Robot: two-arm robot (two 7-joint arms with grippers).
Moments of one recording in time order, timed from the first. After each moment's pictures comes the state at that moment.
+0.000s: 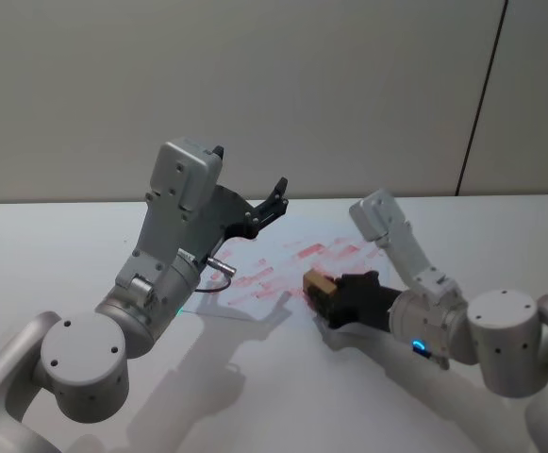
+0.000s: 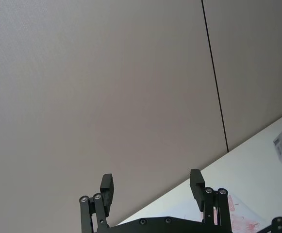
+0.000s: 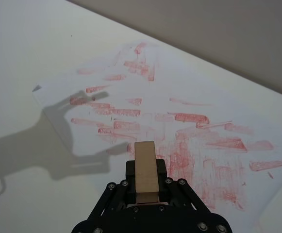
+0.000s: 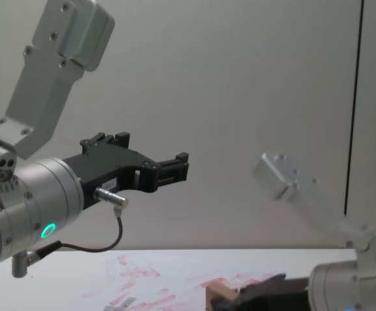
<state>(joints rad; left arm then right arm) -0.24 0.38 0.45 -1.63 -0.20 0.01 -0.01 0.36 0.12 -0.40 -1.23 0.04 0.37 0.46</state>
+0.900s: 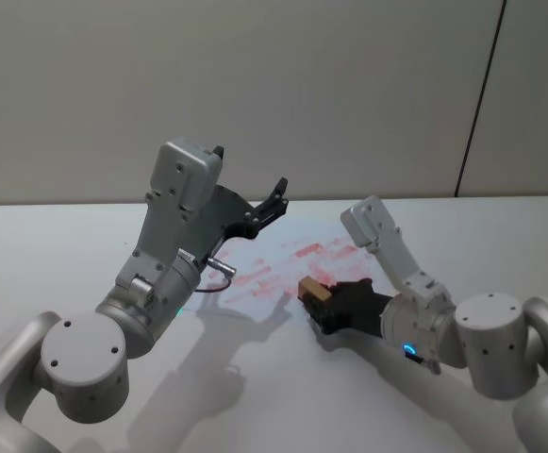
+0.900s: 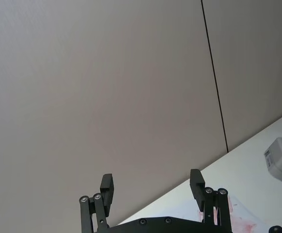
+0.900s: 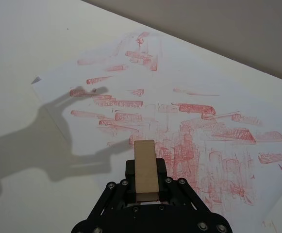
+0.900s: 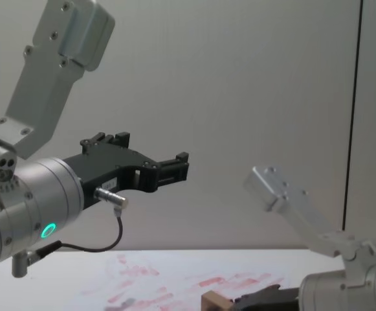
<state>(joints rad) -0.24 0.38 0.45 -1.63 -0.20 0.01 -0.01 0.38 0.10 -0.42 -1.17 0.04 0.39 0.44</state>
